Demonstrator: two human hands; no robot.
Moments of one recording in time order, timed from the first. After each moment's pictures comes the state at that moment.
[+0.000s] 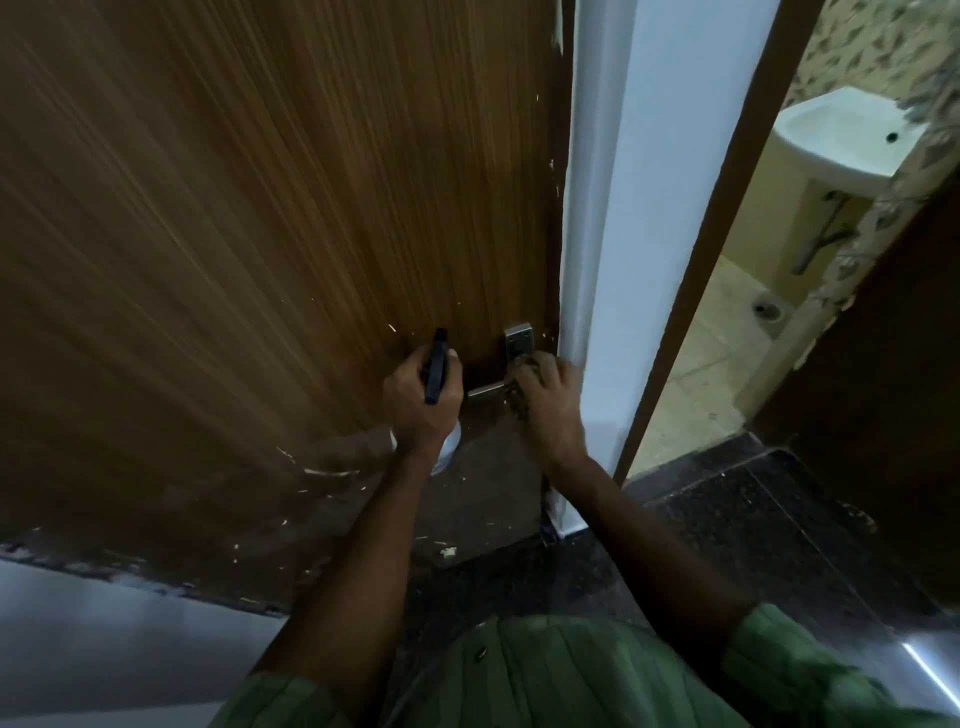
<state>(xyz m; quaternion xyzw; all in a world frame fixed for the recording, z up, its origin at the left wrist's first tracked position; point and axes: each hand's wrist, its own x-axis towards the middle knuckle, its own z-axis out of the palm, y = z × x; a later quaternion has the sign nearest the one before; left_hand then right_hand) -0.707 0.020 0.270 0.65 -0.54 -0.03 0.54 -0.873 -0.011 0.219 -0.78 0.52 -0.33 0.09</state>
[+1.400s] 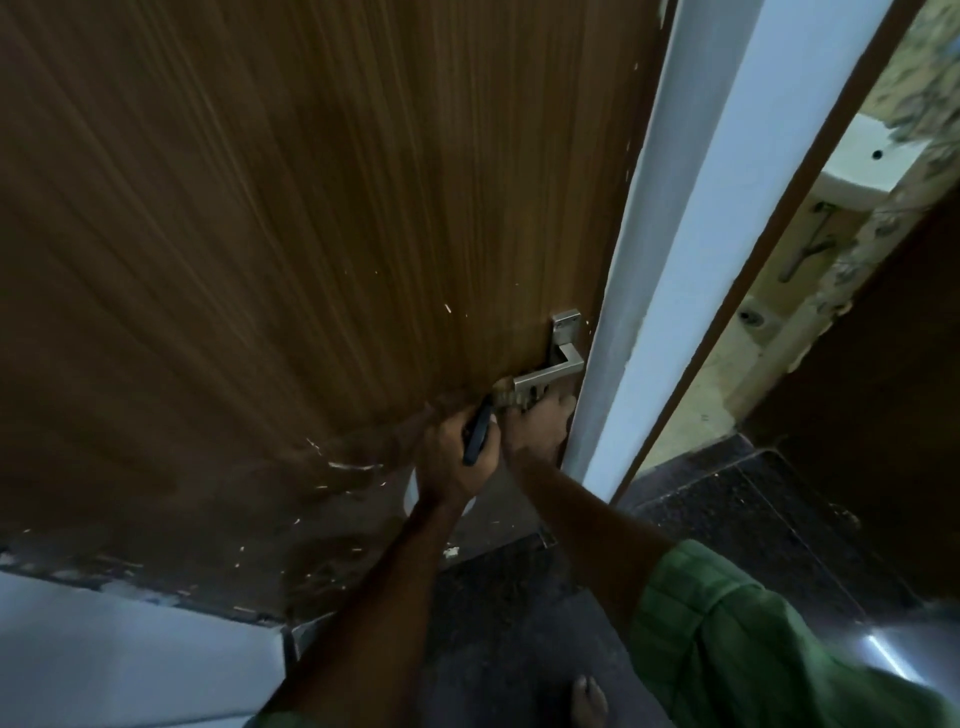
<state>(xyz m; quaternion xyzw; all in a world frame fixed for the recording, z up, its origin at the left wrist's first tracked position) -0.669 0.074 0.209 0.67 -0.58 -0.11 0.45 -0.763 0.000 0.182 -0.43 0.72 -0.41 0.35</state>
